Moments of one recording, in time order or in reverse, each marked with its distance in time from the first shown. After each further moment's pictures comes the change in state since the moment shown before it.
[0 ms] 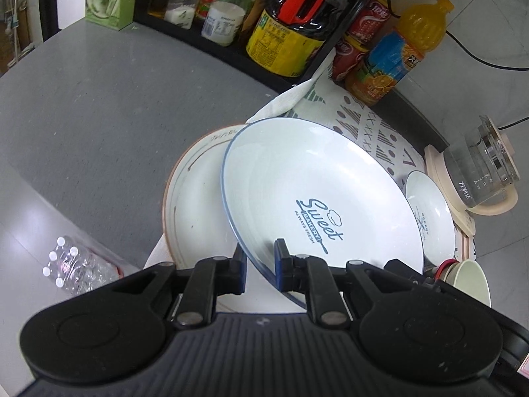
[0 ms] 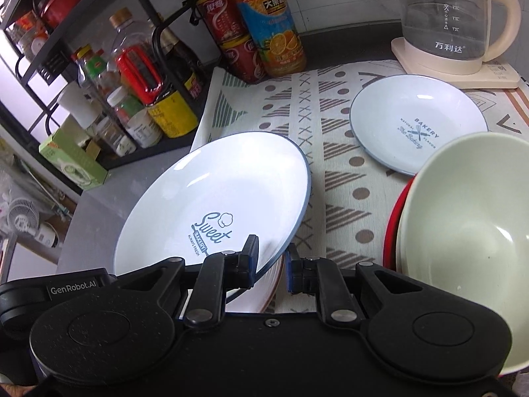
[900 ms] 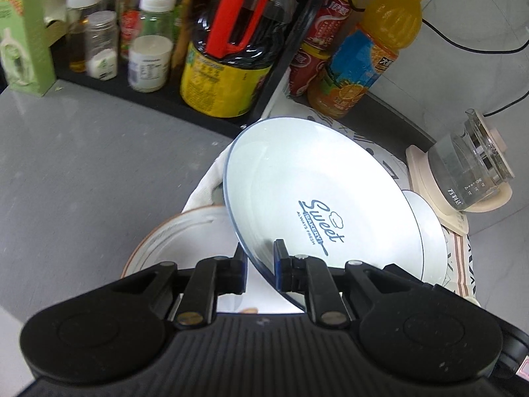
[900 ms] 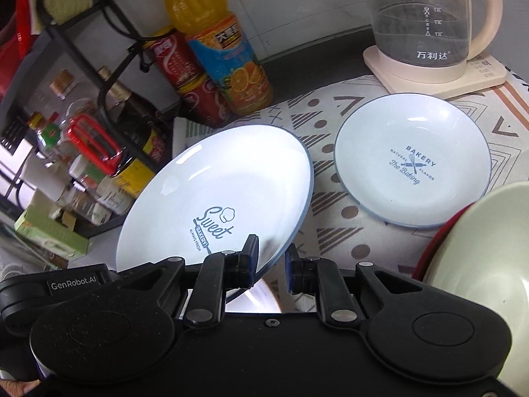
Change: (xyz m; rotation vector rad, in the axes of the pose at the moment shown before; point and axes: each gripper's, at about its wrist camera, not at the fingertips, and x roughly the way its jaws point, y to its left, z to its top) left arm 0.038 -0.043 0.081 0.167 0.032 -0.049; right arm 0.029 -0.007 0.054 0.176 -0.061 -0.049
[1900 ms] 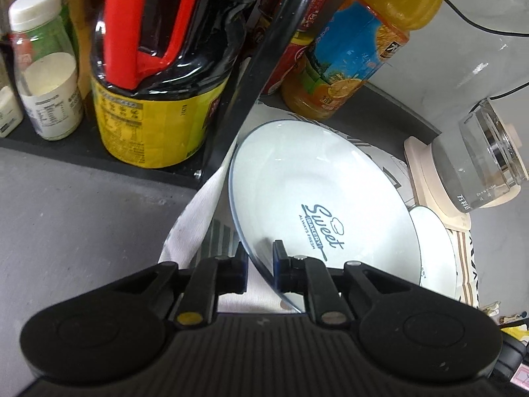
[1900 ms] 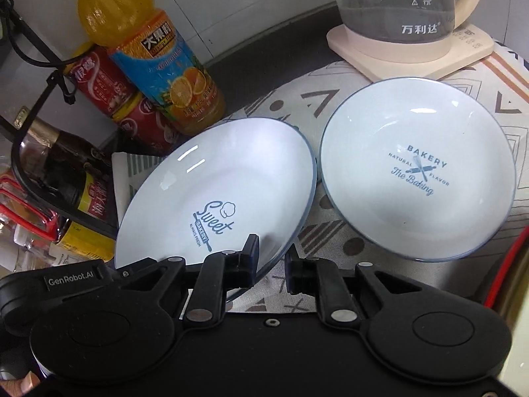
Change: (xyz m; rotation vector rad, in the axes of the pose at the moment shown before) left arm 0.097 -0.016 0.083 0.129 0.125 -0.101; right arm 0.067 0.000 0.034 0.188 -0.004 -0.140
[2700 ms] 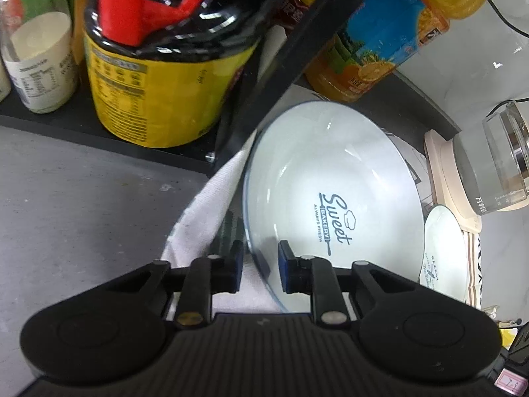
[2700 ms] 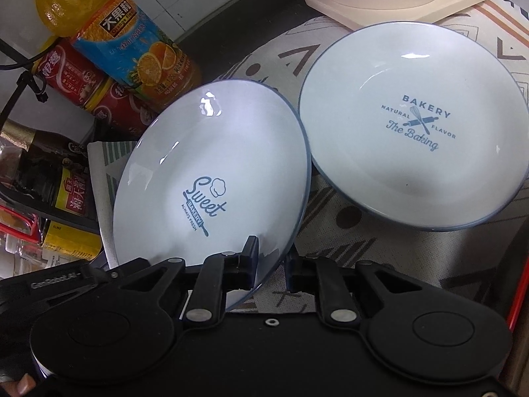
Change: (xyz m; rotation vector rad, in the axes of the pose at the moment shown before) left arm 0.030 0.018 0.012 -0.052 0.094 -0.005; right arm 0.032 -0.017 -0.007 0.102 0.094 0.015
